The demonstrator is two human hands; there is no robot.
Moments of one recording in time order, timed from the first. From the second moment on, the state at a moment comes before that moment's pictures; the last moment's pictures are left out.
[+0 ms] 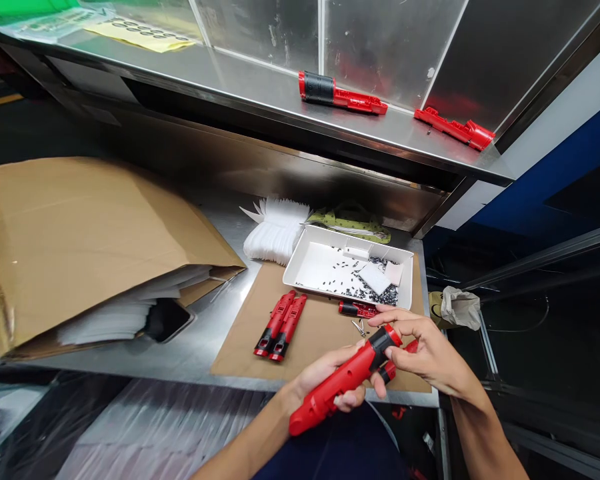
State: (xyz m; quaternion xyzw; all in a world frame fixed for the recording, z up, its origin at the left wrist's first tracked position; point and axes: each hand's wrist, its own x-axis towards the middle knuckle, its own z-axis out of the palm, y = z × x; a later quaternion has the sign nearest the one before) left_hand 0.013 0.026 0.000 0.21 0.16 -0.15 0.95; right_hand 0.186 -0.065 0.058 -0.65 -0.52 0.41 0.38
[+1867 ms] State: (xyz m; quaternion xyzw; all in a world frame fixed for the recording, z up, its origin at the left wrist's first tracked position) left_hand 0.012 0.036 -0.054 0.25 0.07 -0.17 0.95; right_hand 0.180 -0.065 0.023 -0.57 -0.40 0.54 0.47
